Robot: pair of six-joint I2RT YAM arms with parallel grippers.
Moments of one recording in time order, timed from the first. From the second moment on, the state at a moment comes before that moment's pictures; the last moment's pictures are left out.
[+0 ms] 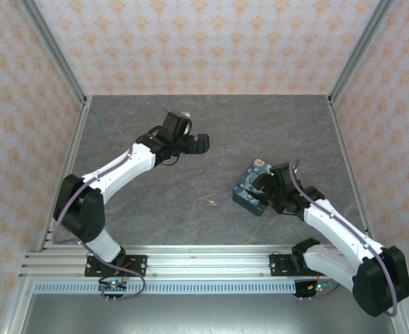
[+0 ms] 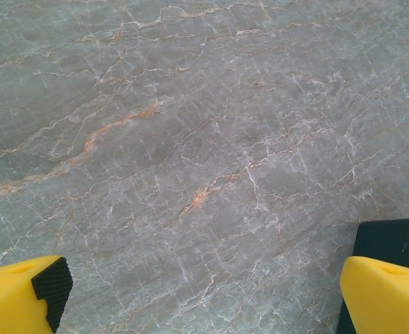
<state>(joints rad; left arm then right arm) -0.50 1.62 1.28 -0.45 -0.04 -0.49 0.44 0.99 0.57 -0.54 -0.02 1.19</state>
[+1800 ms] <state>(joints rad) -0.35 1.63 1.23 -0.43 0.05 -0.63 0.30 1.89 1.29 -0.20 -0.27 0.88</state>
